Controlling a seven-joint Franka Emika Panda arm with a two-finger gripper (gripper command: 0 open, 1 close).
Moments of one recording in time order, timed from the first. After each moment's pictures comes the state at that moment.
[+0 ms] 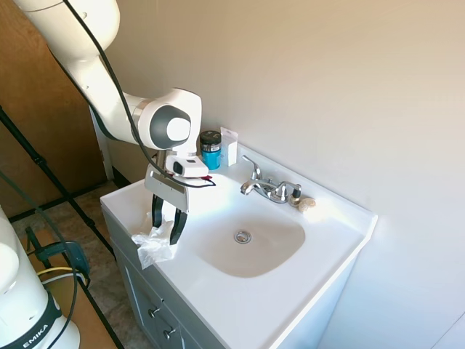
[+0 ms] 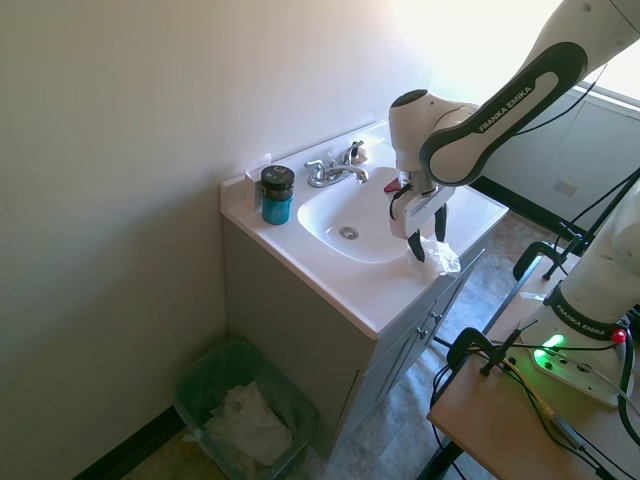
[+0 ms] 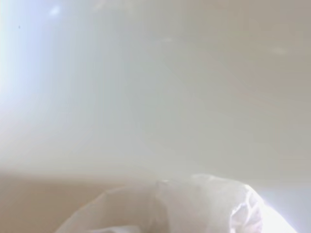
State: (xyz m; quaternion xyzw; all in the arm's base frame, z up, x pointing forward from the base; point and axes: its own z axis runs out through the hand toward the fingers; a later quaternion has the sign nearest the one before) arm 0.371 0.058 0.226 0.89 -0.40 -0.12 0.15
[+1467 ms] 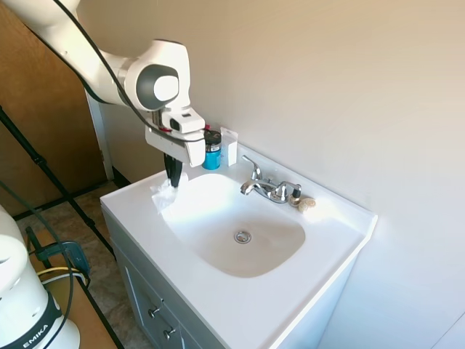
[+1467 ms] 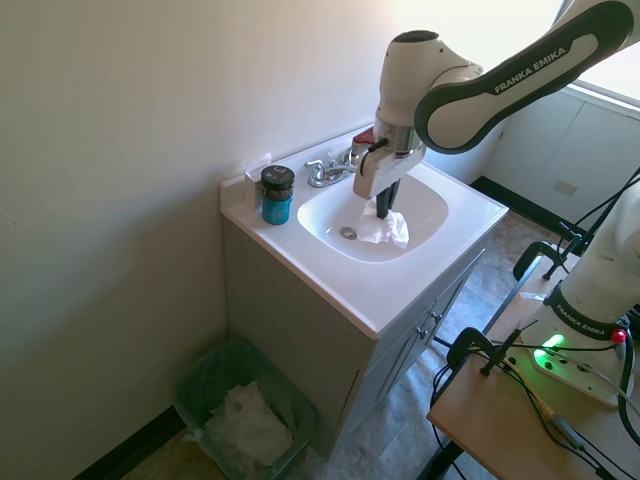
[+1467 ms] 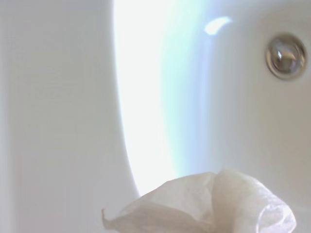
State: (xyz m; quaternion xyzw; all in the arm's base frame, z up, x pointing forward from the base) arm 0.417 0.159 0.337 0.93 -0.37 0.02 0.03
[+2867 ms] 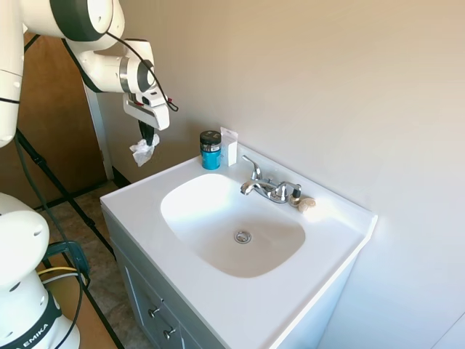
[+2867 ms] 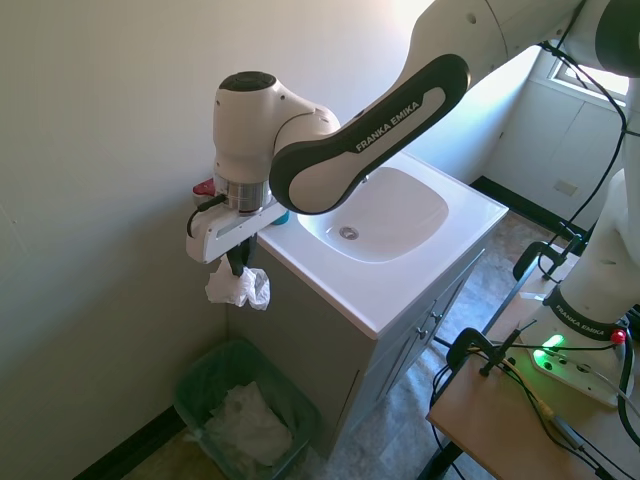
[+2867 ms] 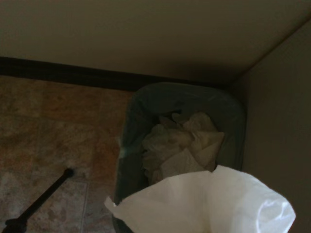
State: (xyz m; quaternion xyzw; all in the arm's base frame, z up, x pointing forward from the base) arm 0.499 0.409 0.273 0.94 -0.34 0.01 -0.02
